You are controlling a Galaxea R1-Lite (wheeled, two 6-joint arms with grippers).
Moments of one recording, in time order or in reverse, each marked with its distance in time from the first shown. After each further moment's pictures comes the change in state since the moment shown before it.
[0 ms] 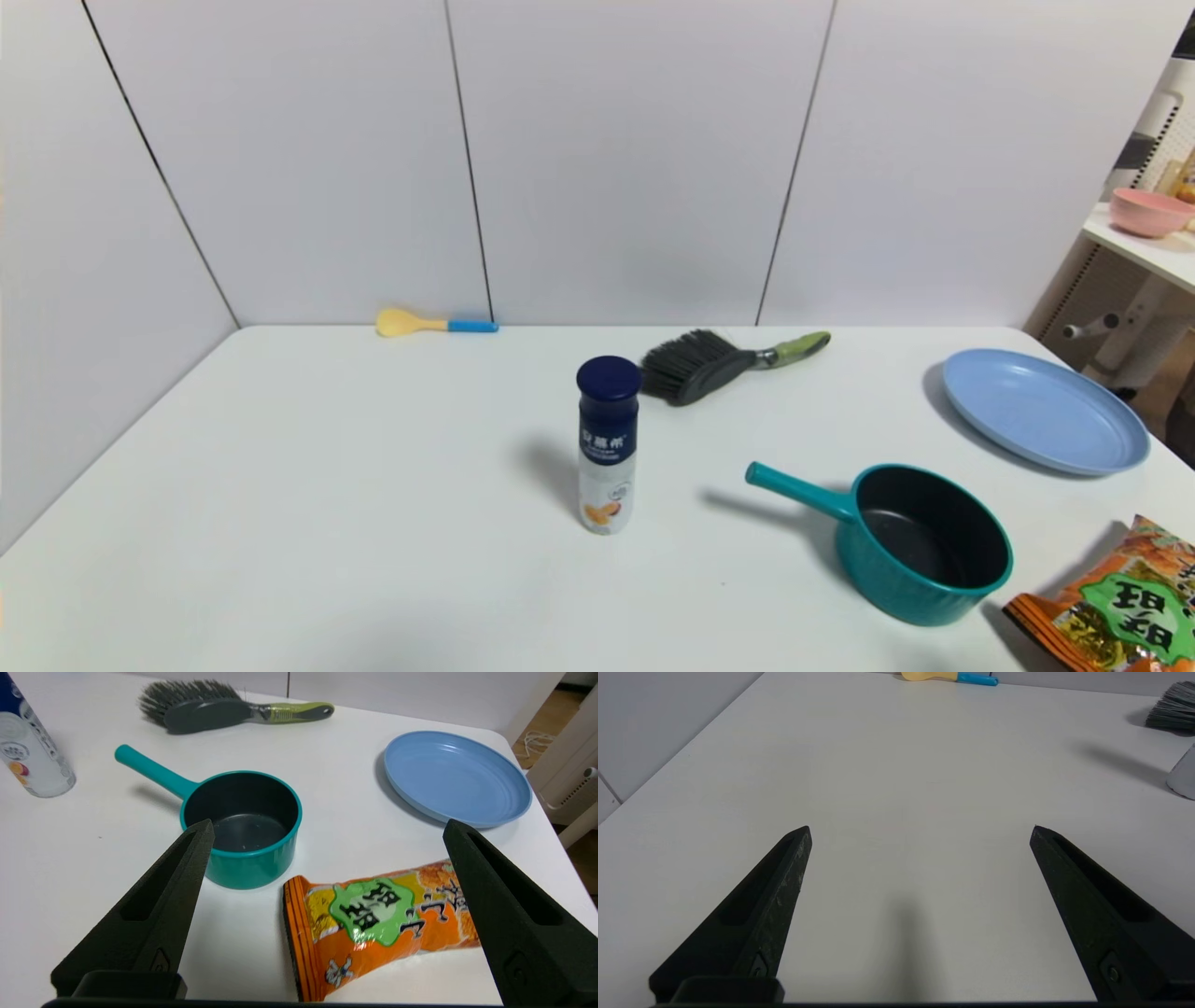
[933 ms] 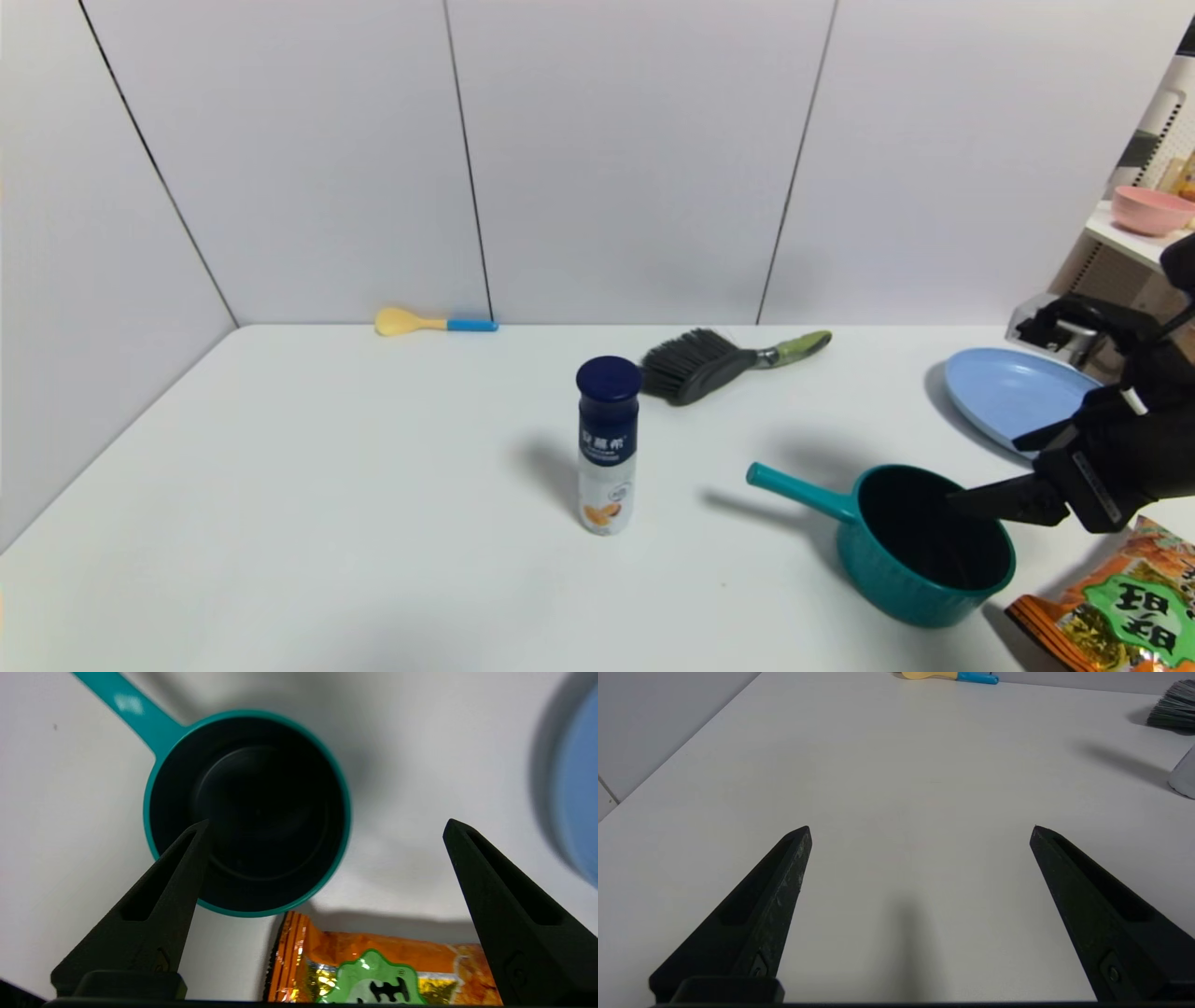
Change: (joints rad) left arm 0.000 0.000 0.000 0.000 0.000 0.000; right arm 0.056 0.944 -0.680 0.539 0.123 -0.277
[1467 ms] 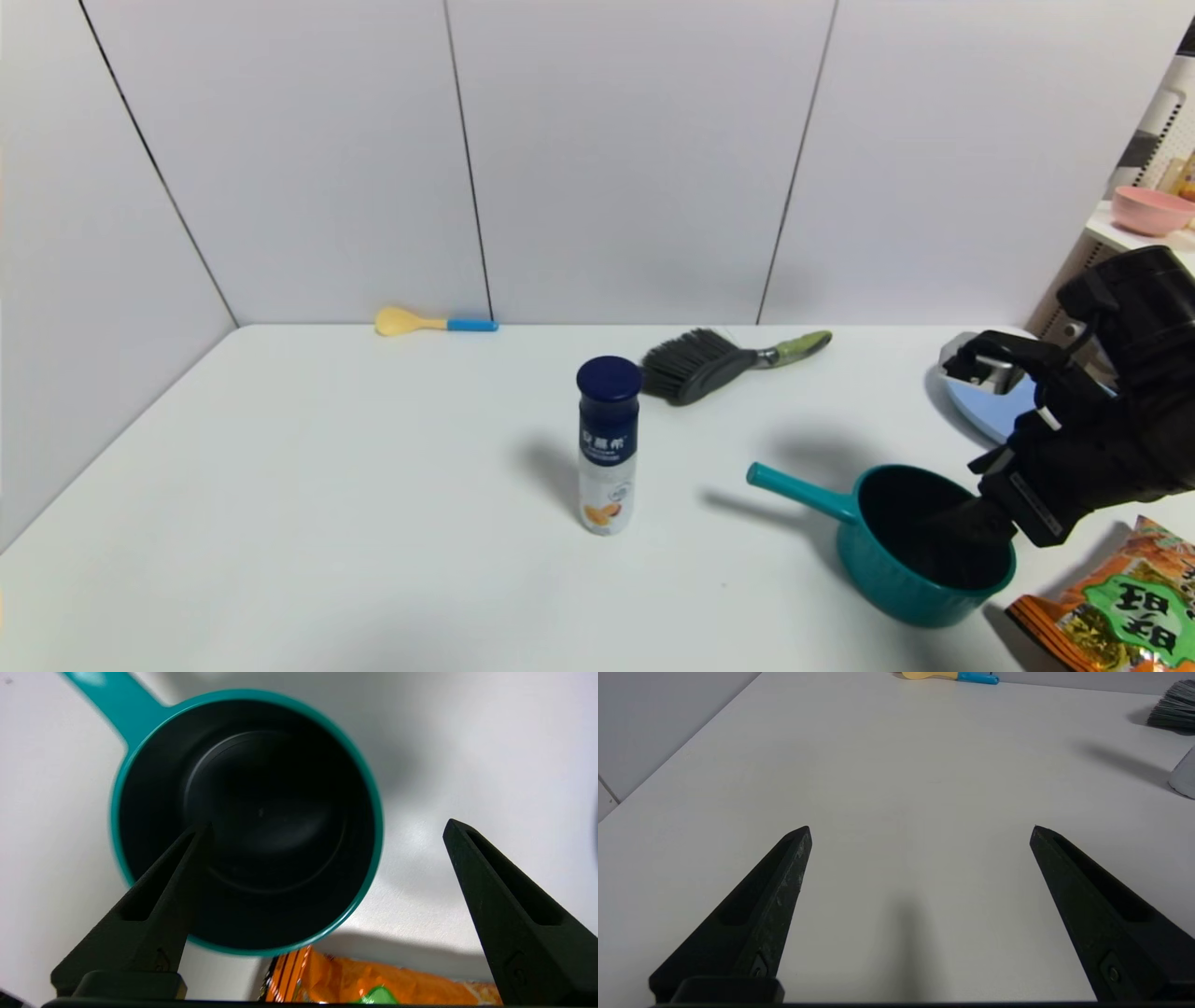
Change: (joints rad) left arm 0.000 0.000 0.000 0.000 0.000 0.000; right arm 0.020 0.130 0.004 -0.031 -0.010 -0.057
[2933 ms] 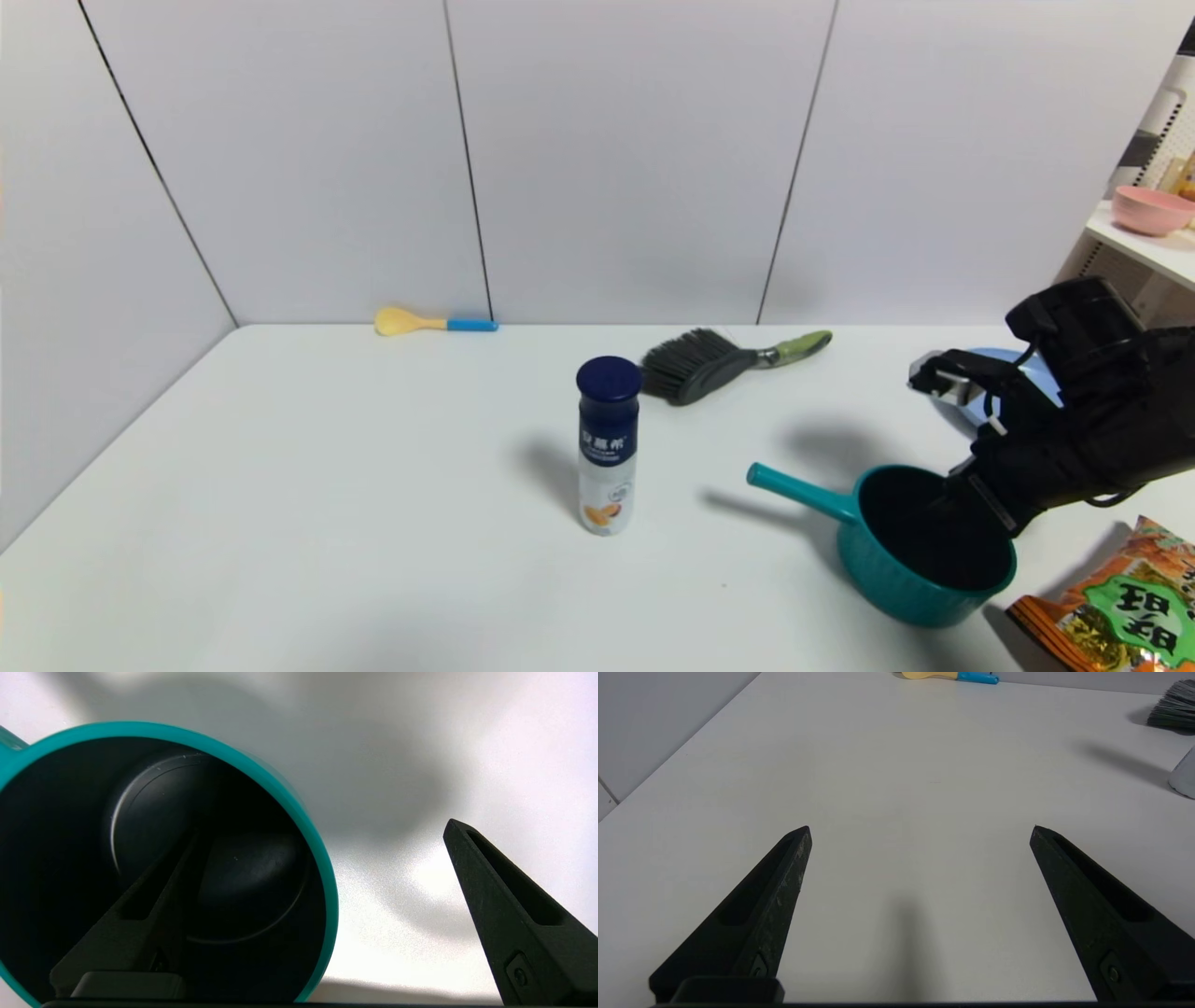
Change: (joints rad) left arm 0.000 0.000 0.000 0.000 0.000 0.000; right arm -0.024 0.111 0.031 -0.107 -0.026 -0.001
